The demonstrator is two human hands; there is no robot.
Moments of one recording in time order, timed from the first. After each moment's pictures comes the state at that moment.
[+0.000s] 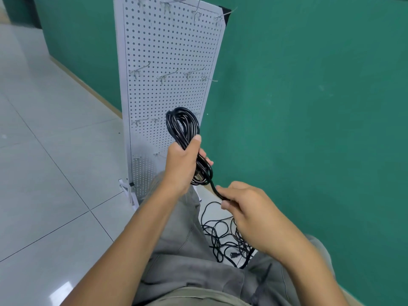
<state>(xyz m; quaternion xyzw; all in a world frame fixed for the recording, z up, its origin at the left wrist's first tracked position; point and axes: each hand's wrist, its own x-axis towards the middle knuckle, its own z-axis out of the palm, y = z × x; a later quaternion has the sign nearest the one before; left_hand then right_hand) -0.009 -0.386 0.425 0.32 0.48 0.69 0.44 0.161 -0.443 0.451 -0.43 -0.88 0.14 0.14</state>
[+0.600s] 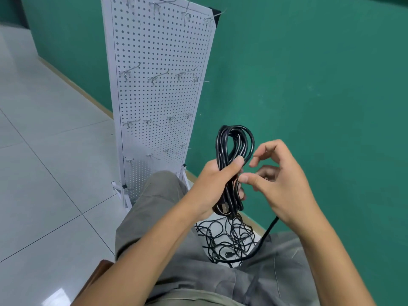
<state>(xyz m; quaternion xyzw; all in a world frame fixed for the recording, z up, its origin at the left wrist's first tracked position) 0.049 -0.419 0.434 0.43 0.34 0.56 0.63 0.190 -0.433 0.494 -0.45 -0.73 0.32 0.41</state>
